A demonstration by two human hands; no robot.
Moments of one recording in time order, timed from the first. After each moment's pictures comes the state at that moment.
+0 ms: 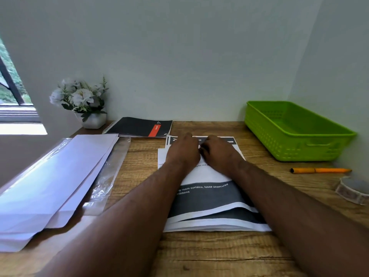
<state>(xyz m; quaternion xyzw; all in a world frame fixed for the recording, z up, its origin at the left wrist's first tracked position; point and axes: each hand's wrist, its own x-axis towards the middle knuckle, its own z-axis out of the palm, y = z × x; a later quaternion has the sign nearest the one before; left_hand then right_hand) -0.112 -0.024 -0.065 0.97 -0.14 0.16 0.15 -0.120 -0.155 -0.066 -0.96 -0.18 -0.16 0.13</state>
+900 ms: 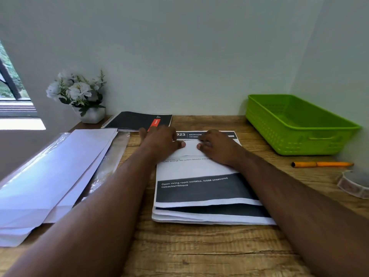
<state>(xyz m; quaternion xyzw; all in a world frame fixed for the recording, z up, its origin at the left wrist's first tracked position) -0.105 0.035 -0.049 0.99 -0.08 0.11 0.07 -0.111 -0.163 -0.067 -0.96 -0.19 -0.09 0.17</state>
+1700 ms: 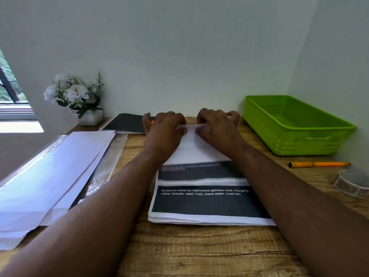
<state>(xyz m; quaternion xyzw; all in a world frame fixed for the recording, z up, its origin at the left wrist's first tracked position) -0.123 0.017 -0.038 0.92 -0.16 0.32 0.19 -0.121 -0.155 -0.031 -0.93 -0.17 -0.31 0.13</state>
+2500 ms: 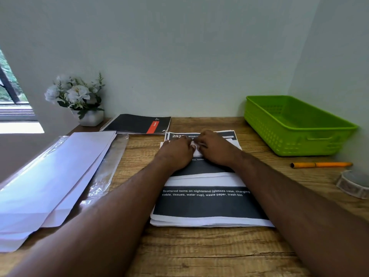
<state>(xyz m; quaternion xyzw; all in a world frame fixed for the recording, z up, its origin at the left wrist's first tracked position) -0.112 -0.001 -0.069 0.97 -0.16 0.05 0.16 -0.111 -0.154 -0.064 -0.95 -0.23 -0.10 0.16</state>
